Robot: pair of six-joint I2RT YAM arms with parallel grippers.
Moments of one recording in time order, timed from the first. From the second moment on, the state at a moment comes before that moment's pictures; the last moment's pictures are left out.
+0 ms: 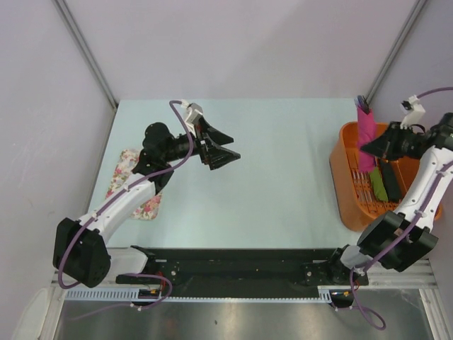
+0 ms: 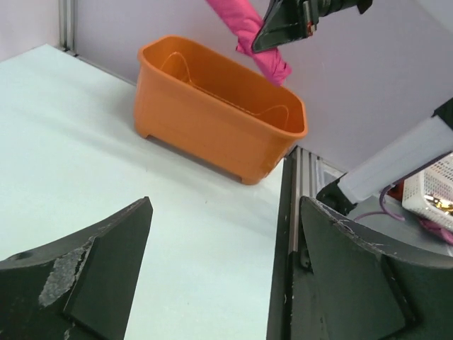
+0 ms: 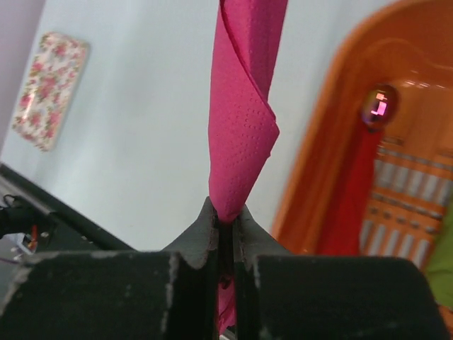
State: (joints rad) left arm -0.44 1.27 0.95 0.46 0.88 -0.49; right arm -0.60 1.40 1.59 -1.24 -0.99 -0.47
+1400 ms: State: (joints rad) left arm -0.15 1.66 1.39 -0.39 0.97 0.08; right arm -0.70 1.74 1.32 -1.13 -0.77 -0.58
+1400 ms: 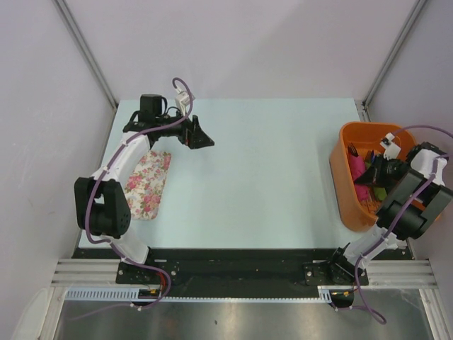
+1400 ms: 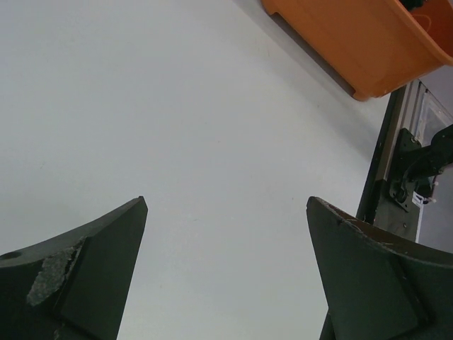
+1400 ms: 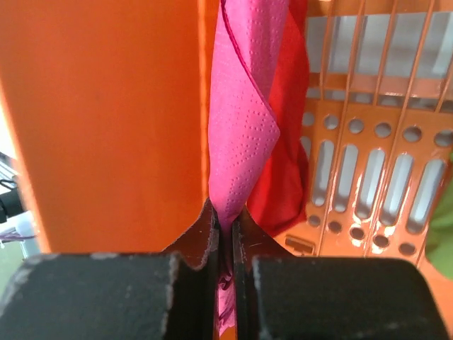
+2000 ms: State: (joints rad) left arm -0.15 1.66 1.41 -0.44 0.97 0.13; right arm -0.65 1.91 1.31 -0.92 -0.63 -0.42
